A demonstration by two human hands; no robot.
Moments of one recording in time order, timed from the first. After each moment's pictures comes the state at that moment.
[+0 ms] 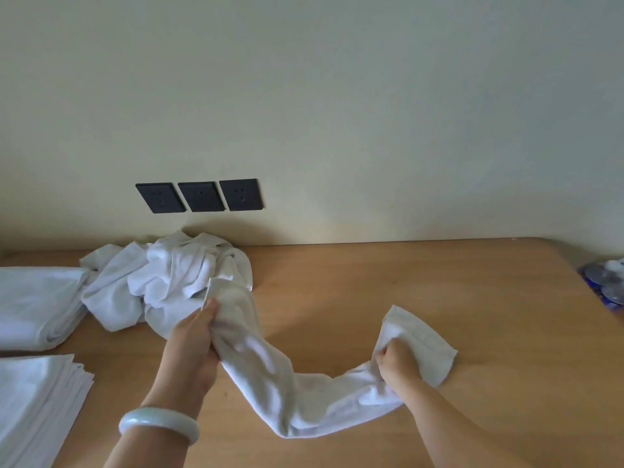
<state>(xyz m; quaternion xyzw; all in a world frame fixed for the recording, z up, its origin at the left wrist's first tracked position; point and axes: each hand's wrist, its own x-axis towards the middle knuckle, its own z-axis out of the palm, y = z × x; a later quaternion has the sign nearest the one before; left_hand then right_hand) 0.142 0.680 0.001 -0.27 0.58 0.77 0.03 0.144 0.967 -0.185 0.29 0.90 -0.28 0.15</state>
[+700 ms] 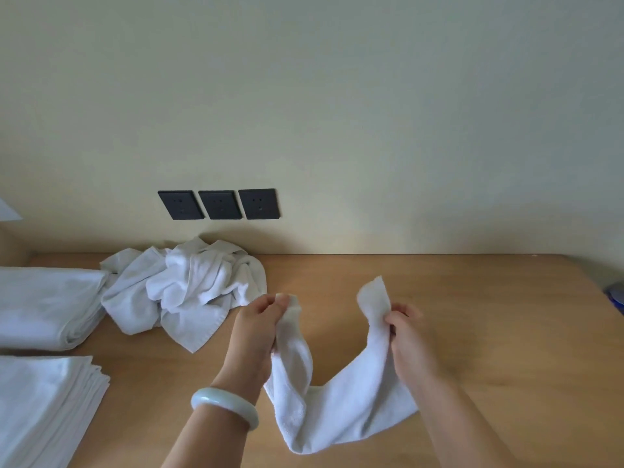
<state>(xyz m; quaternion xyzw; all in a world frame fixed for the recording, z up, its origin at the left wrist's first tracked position) 0.125 0.720 -0.002 -0.20 0.67 0.71 0.09 0.136 0.929 -0.051 0.28 0.62 -0.73 -0.04</state>
